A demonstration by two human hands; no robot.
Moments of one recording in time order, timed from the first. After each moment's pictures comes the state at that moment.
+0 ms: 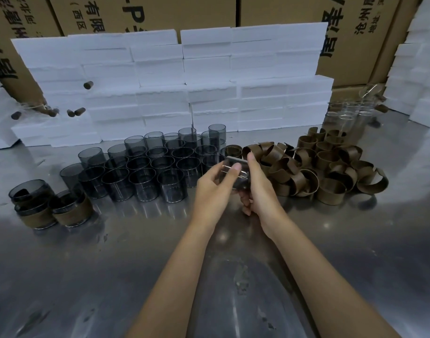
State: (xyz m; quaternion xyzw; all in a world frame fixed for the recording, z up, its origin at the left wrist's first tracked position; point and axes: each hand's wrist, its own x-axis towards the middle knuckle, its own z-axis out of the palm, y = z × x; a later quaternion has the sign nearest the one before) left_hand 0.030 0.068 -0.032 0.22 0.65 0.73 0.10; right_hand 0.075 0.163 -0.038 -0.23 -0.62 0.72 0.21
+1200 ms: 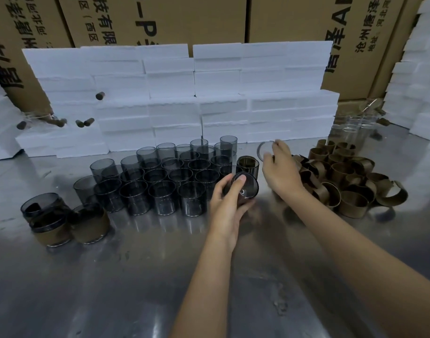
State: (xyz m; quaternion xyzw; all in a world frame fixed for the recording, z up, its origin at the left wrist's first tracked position) left_hand 0.001 0.064 -0.050 0.06 0.43 0.87 0.24; right_hand 0.018 0.199 -0.004 -0.25 -0.86 0.33 0.30
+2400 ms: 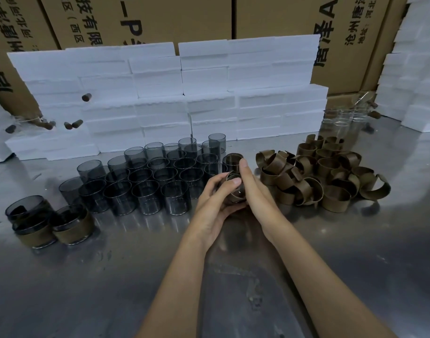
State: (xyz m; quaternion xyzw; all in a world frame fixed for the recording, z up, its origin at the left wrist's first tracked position) left_hand 0.005 0.060 -0.048 0.18 0.48 0.81 0.28; right_hand 0.068 0.156 -0.031 -0.22 -0.70 0.66 0.19
